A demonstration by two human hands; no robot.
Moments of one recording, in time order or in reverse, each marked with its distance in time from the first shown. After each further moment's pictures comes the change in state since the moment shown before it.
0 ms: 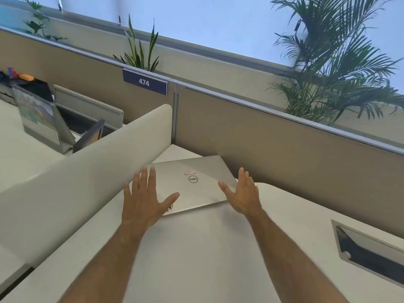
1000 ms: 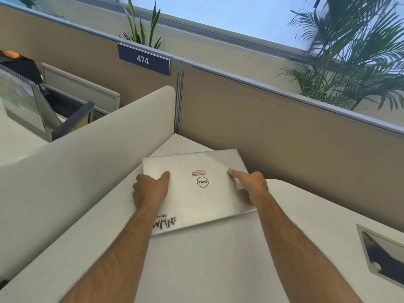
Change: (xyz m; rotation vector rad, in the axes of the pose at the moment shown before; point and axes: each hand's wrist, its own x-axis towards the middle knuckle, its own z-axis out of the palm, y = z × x) left_hand 0.062 0.015 0.035 -0.700 -0.053 -0.751; right_hand 0.075 0.005 0.027 0.443 -0.033 0.482
